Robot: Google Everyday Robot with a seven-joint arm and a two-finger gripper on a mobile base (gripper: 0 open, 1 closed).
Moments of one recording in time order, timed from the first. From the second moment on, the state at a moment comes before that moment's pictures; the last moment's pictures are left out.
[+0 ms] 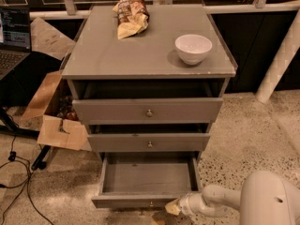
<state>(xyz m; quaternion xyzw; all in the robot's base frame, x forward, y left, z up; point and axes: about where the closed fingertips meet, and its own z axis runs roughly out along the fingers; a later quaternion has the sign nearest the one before) 0.469 -0.117 0.157 -0.29 0.87 0.33 0.20</state>
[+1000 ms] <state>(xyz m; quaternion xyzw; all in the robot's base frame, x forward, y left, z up) 0.512 -0.117 0.162 -0.28 0.89 0.30 0.22</state>
